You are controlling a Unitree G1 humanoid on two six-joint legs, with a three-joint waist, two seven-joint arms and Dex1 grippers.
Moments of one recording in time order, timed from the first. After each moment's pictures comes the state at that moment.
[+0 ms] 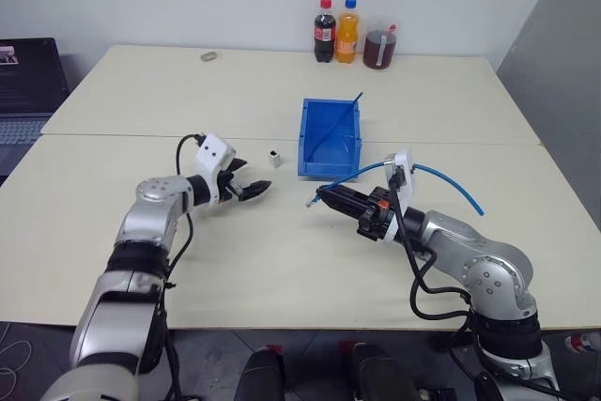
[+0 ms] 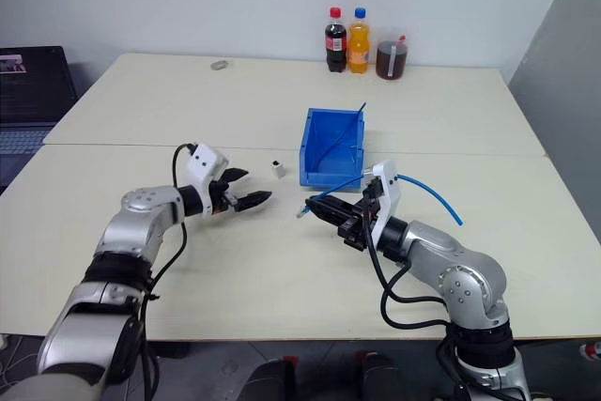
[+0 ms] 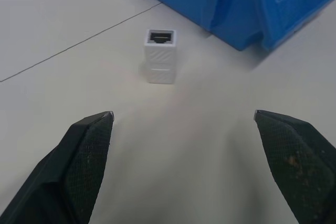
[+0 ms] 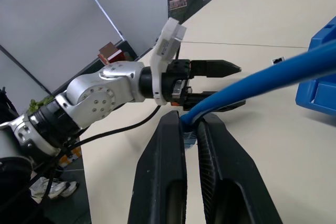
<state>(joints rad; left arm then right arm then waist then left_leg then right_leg) -0.78 0.55 -0.04 0.75 -0.16 0.15 -0.90 -0.37 -0.23 0.03 -0.44 0.85 0.93 0.41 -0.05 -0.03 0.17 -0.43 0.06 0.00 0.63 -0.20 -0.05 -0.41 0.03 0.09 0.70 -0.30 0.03</state>
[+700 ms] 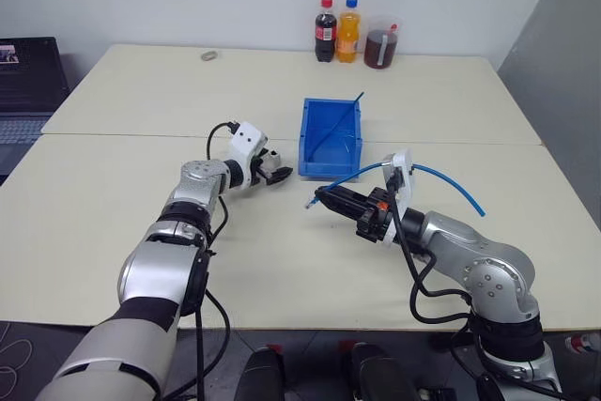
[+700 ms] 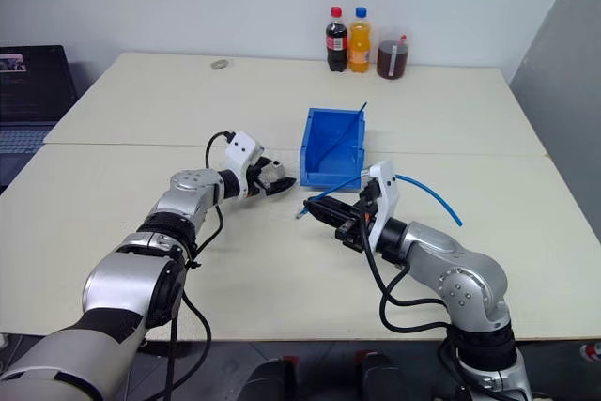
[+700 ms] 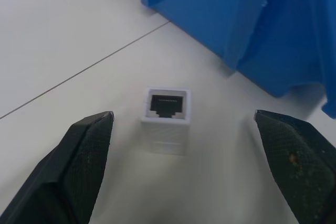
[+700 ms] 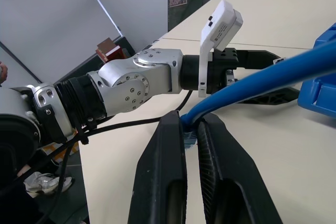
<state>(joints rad) -1.06 0.39 -0.03 1.27 -0.02 -0.06 -0.77 -0.37 -0.24 0.04 -0.47 0.84 0.93 0.39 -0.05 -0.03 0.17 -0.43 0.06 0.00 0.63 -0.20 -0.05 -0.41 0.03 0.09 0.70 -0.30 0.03</state>
